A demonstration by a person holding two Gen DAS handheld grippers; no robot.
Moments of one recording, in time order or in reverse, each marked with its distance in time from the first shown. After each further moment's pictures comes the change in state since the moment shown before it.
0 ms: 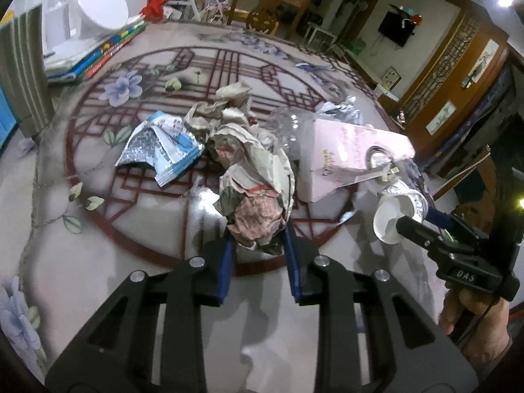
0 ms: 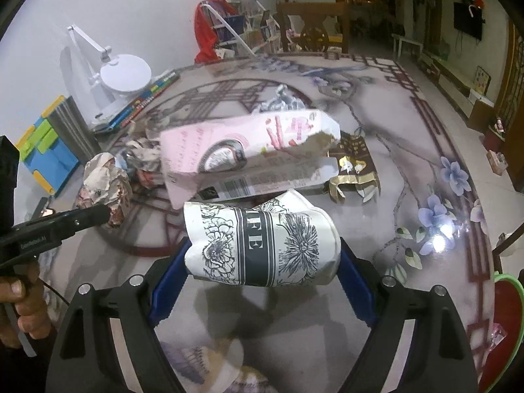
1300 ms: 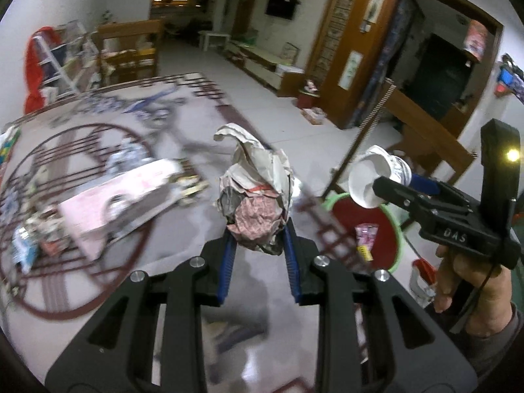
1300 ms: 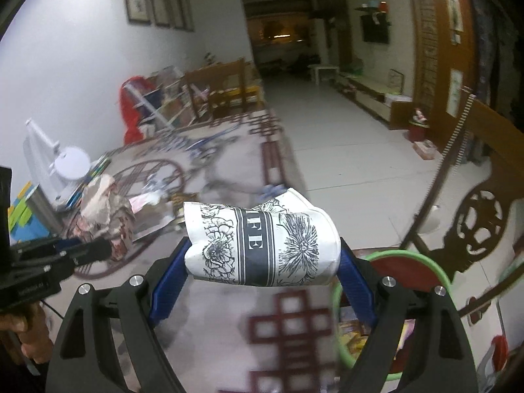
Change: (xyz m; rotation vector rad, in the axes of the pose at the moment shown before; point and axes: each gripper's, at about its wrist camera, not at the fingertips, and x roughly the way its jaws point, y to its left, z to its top) left arm -0.012 -0.232 -0.004 0.404 -0.021 -0.257; right arm -0.178 -0.143 -0.046 0.240 -0.247 -0.249
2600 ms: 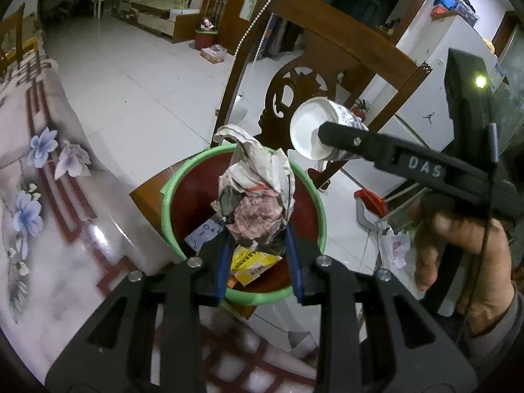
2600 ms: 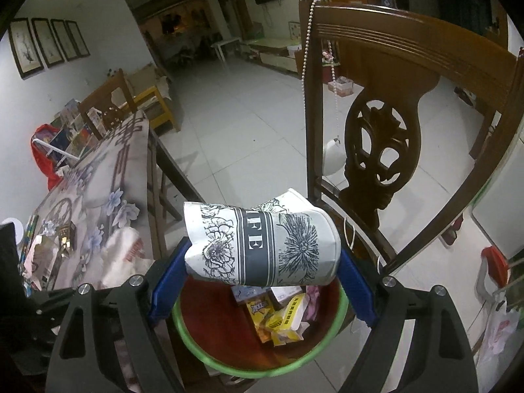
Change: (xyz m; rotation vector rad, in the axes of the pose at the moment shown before) left arm 0.169 -0.186 -0.007 0.228 0.285 -0.329; right arm -0.004 -0.215 -0.043 0.349 0.110 -0.218
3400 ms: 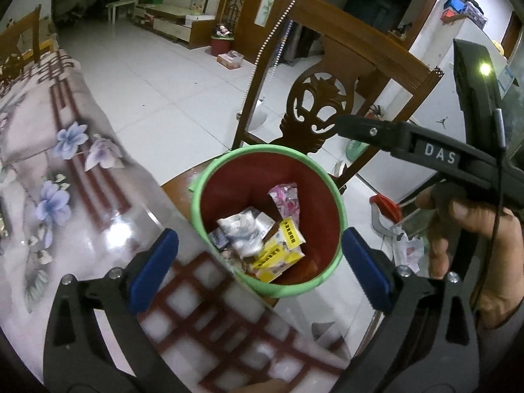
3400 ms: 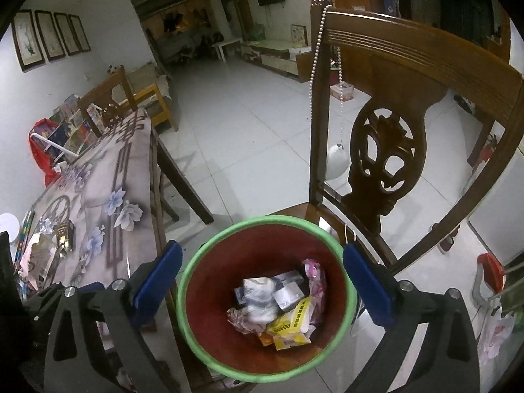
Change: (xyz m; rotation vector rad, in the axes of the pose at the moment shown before) left arm -0.022 0.017 -0.012 -0.013 -0.039 0.084; right arm 0.002 0.019 0.004 -0.032 -0.015 -0.026
